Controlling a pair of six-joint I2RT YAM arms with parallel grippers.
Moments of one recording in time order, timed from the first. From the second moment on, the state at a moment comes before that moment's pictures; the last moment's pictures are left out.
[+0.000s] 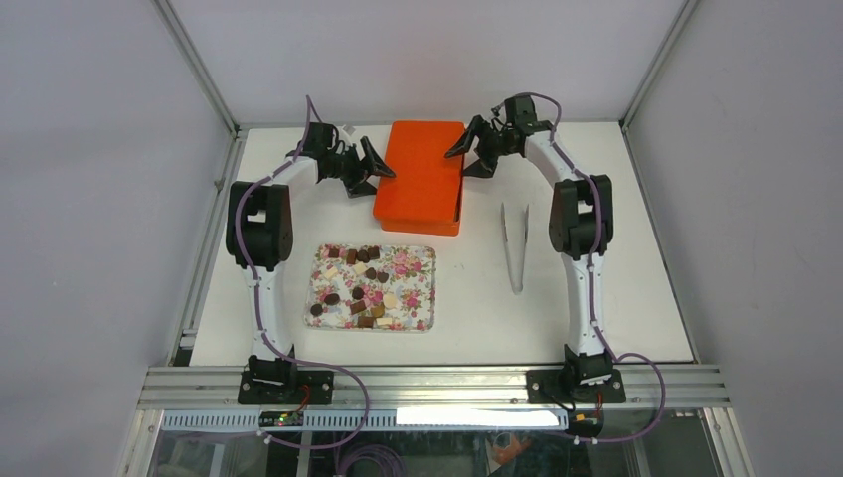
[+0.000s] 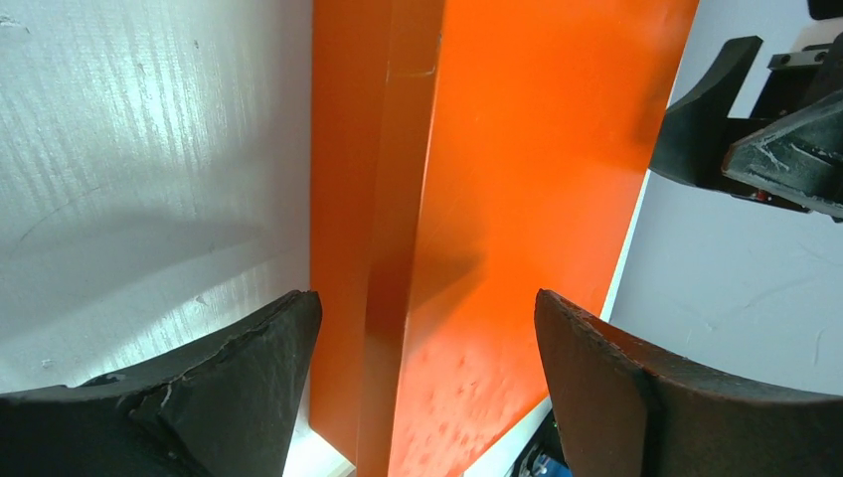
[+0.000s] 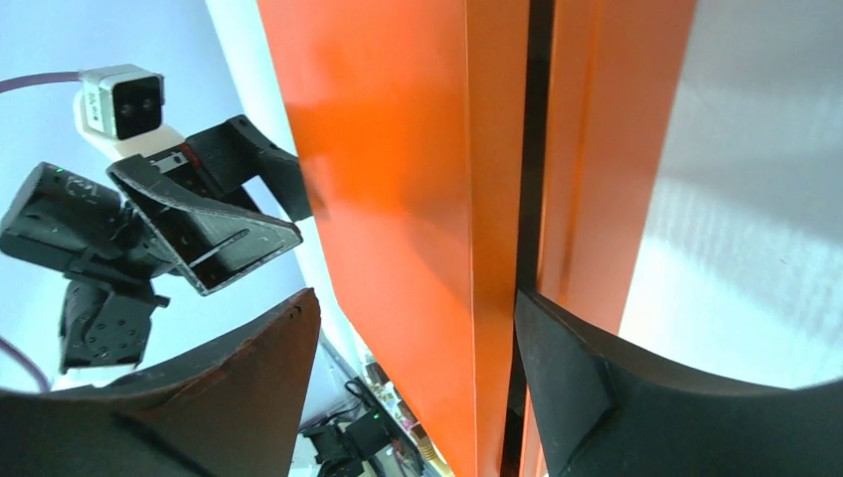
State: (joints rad) left arm -0.13 2.21 1.64 -0.27 0.71 -0.64; right arm 0.21 2.39 2.07 -0.56 -0.74 0.76
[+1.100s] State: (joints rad) left arm -0.19 2.21 1.68 -0.32 0.68 -0.63; right arm 0.20 2.35 1.98 -0.60 -0.70 0.67
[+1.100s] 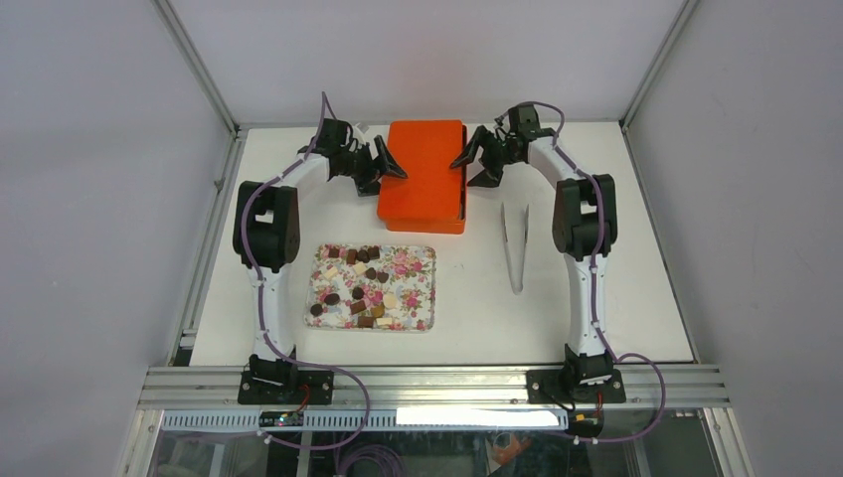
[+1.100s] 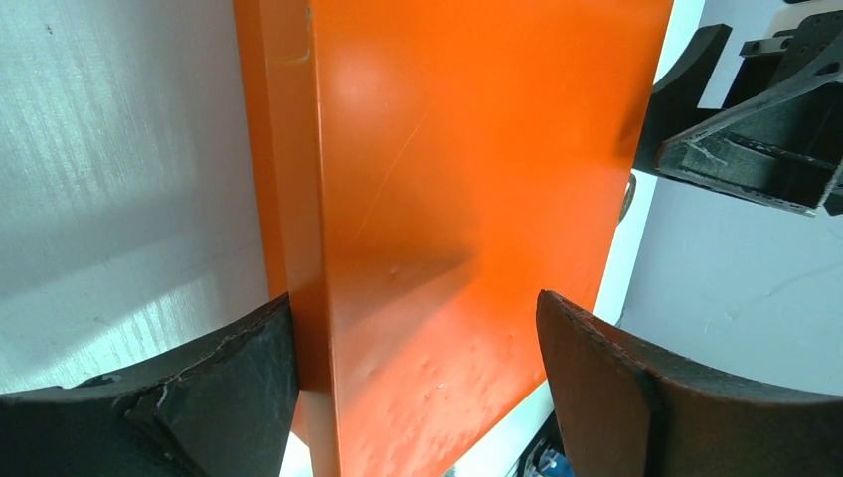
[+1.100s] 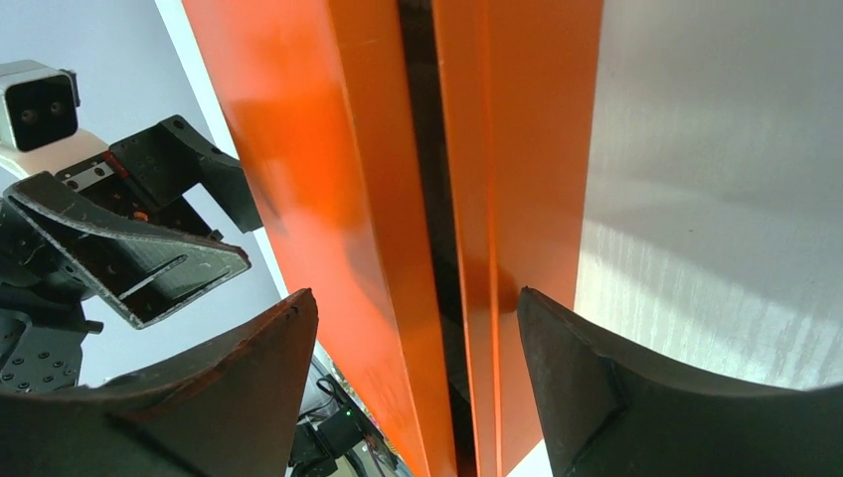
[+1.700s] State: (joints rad) left arm -0.20 2.21 1.70 -0.35 0.67 -0.62; right arm 0.19 2.37 1.92 -0.54 -0.71 0.68
